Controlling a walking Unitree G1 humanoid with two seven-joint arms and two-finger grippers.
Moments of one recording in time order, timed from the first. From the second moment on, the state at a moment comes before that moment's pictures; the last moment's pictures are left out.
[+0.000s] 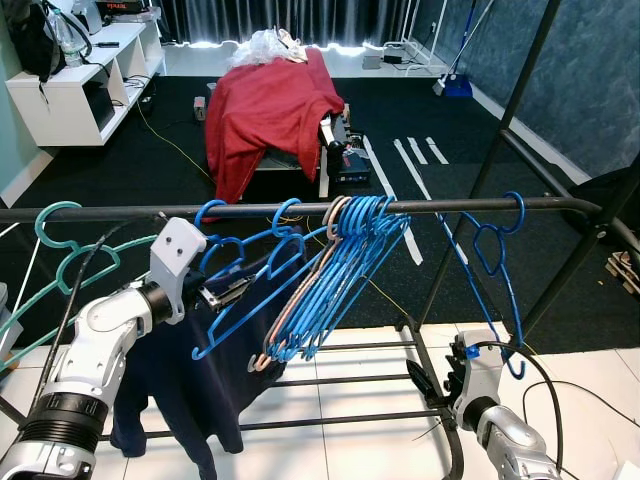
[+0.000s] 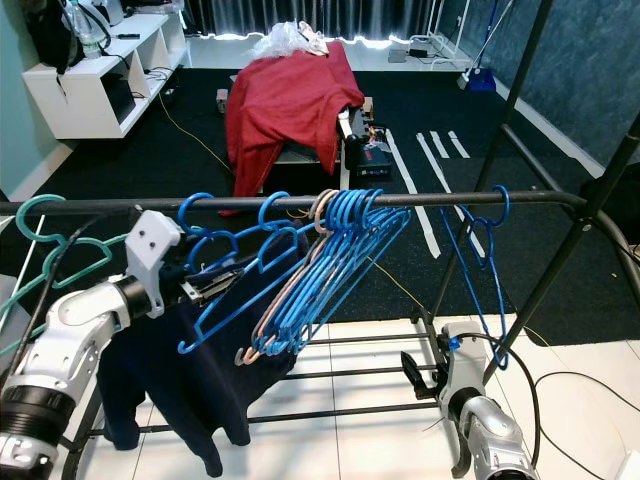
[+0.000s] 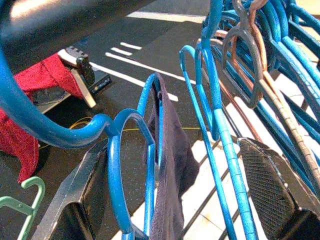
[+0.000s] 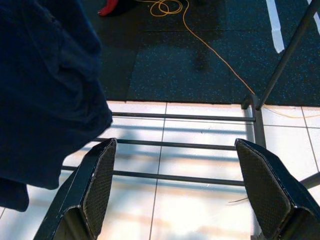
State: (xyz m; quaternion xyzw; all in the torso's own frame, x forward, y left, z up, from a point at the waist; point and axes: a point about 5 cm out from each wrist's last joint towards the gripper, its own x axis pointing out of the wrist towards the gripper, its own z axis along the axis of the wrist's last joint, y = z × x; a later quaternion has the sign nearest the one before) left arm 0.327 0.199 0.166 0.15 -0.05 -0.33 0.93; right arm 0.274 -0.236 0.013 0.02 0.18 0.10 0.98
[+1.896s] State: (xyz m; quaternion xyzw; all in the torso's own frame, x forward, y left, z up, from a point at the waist) left arm 0.254 0.244 0.147 0.03 -0.01 -0.20 0.98; right arm 0.274 -0.235 0.012 0.02 0.18 0.10 0.98
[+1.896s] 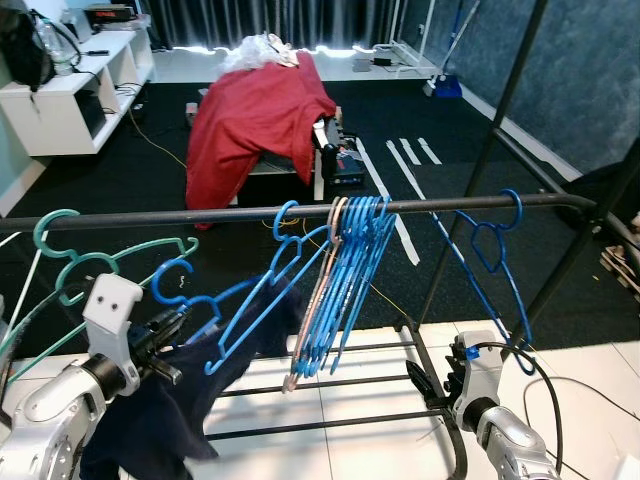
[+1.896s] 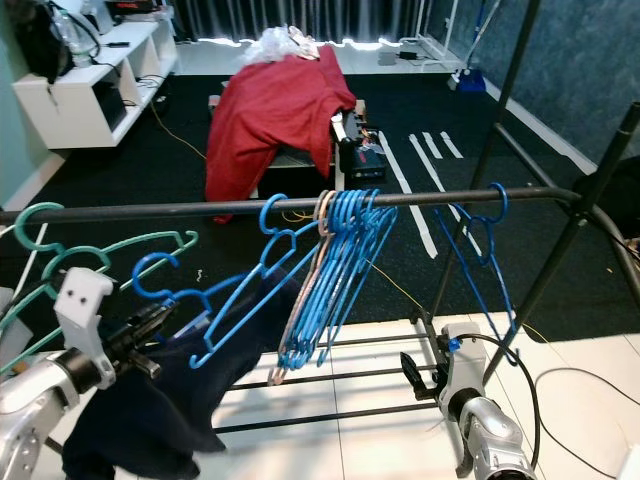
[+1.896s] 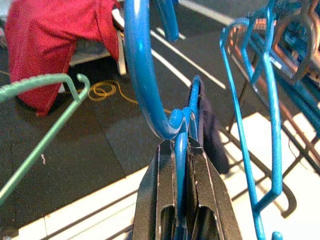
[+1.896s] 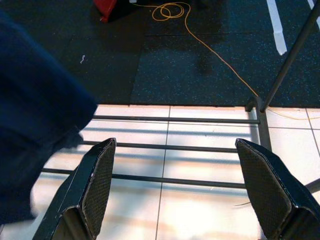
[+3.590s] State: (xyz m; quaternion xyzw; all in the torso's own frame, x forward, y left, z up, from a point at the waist) left arm 0.256 0.218 0.183 -0.05 -0.05 -0.31 0.95; right arm 0.303 -0.219 0.053 0.06 0.10 0.19 0.97
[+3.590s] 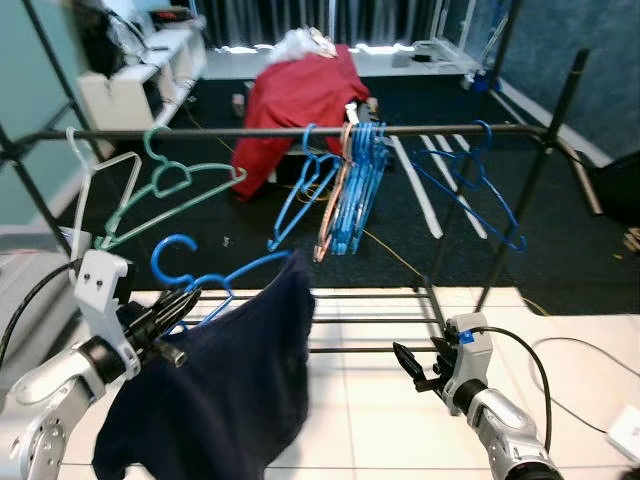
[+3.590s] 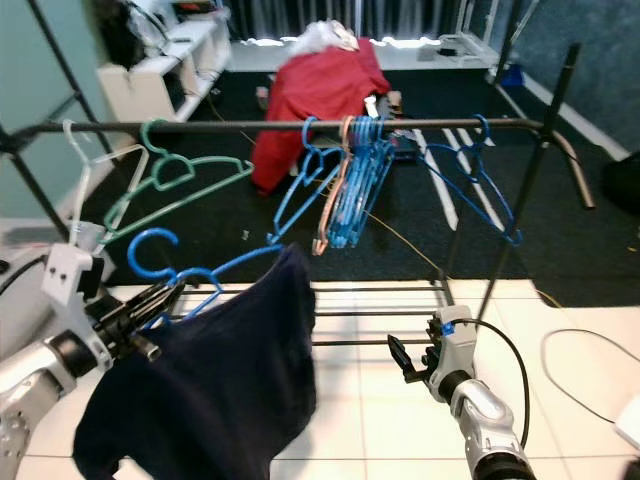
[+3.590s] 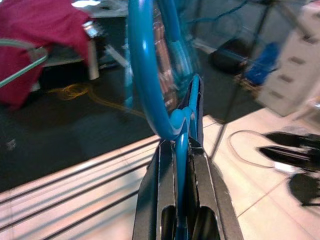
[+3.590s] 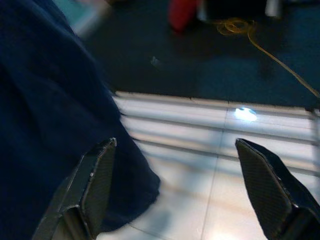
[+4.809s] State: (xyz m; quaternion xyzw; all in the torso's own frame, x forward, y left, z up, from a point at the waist) left arm 0.242 0.197 0.291 0.04 -0.14 -0.57 0.81; right arm 0.279 -0.214 0.226 0.09 -0.05 0.58 0.81
